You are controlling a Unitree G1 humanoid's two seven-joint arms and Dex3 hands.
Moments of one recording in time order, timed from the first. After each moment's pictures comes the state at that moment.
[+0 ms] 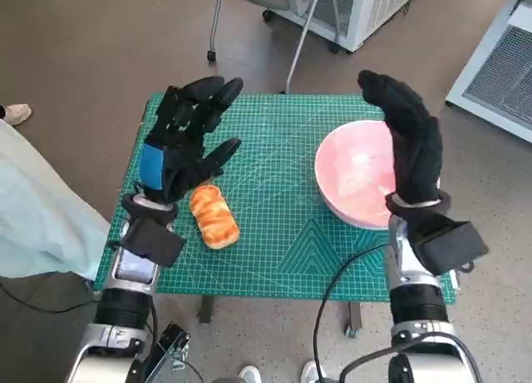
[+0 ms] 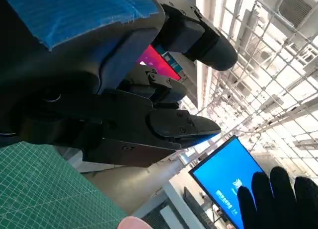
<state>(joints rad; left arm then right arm) -0.60 0.27 0.02 0.53 0.20 -0.66 0.04 -0.76 -0.14 -0.17 0.81 0.13 -0.94 0.23</state>
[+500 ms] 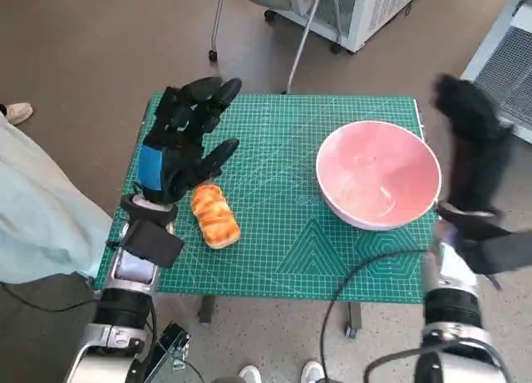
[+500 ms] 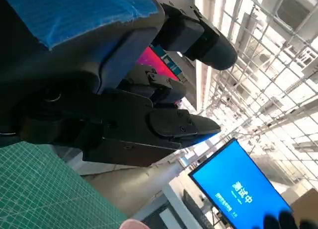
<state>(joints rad) -0.60 0.27 0.02 0.54 0.20 -0.67 0.05 -0.74 -0.27 -0.32 1.01 0.19 -0.99 0.16</state>
